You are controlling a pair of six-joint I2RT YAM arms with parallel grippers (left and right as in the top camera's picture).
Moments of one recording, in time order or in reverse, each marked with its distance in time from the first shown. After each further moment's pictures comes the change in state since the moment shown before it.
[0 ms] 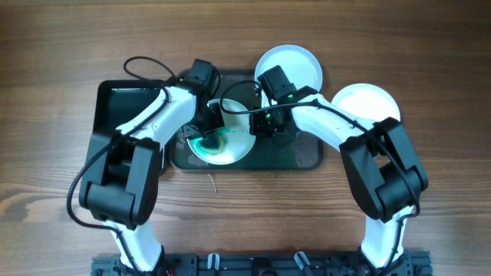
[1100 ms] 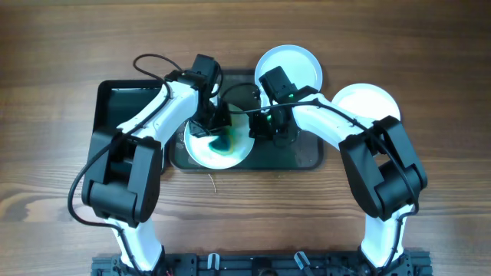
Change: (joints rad) left arm -0.014 0.018 0.080 -0.081 0.208 0.090; right arm -0.008 0.009 0.000 -0.025 -0.089 -0.029
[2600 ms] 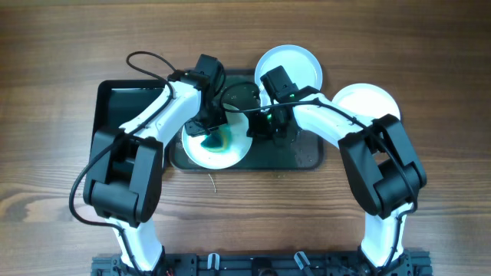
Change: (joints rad) left arm -0.010 0.005 0.019 -0.051 -0.271 -0.135; right arm -0.011 0.011 -0.005 0.032 -0.035 -0.004
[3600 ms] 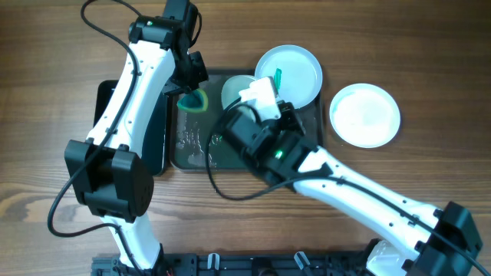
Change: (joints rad) left arm 0.098 0.010 0.508 -0.365 -0.047 0.058; right arm 0.449 -0.473 0.000 -0.261 1.442 -0.188
